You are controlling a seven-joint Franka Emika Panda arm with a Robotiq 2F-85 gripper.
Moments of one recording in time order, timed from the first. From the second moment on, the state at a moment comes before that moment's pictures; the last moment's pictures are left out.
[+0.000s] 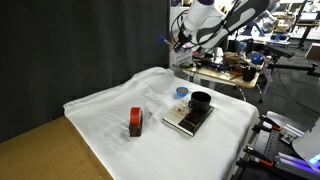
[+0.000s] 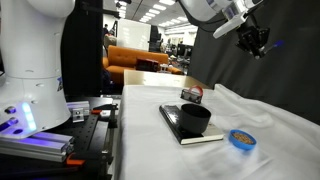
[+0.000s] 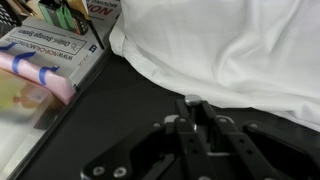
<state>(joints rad) 0.82 0.33 -0.85 -1.97 -0.40 2.85 0.27</state>
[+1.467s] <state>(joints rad) 0.58 0.32 -0.61 -1.99 -0.55 2.81 0.40</state>
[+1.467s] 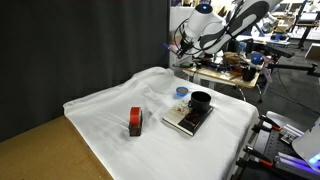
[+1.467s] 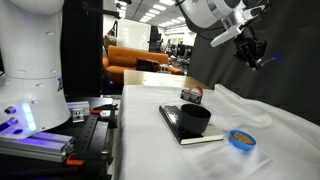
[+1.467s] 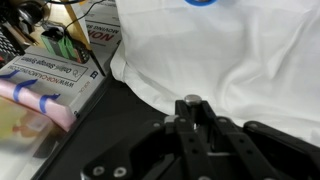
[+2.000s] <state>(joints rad) 0.52 0.12 -0.44 -2.05 -0.62 2.62 0.42</state>
